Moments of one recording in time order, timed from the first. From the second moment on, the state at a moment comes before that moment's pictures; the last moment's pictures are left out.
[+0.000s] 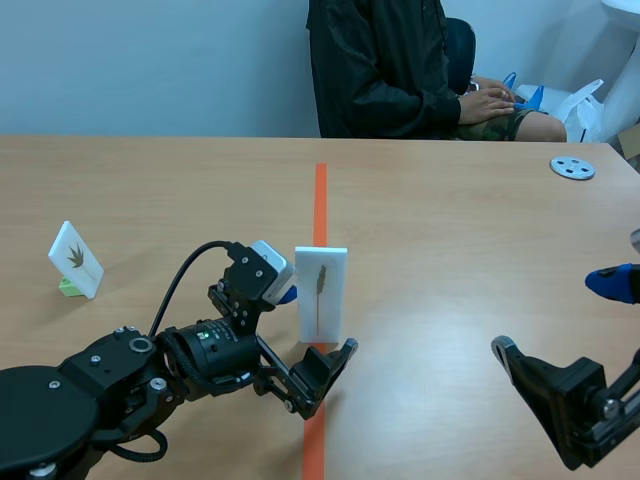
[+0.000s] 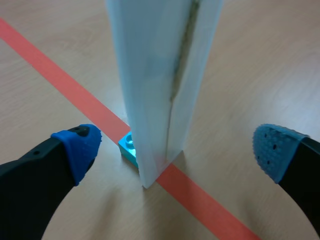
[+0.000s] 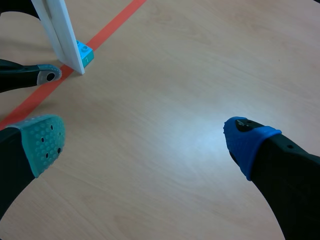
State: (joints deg) left arm -4.2 -12.4 30.1 60.0 -2.0 -24.4 -15.1; right arm -44.7 30.5 12.4 114.0 14.2 24.0 -2.8
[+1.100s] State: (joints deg) left arm 0.0 -12.8 28.5 75.0 -4.6 -21.4 -6.7; right arm -44.7 30.5 12.4 114.0 14.2 24.0 -2.8
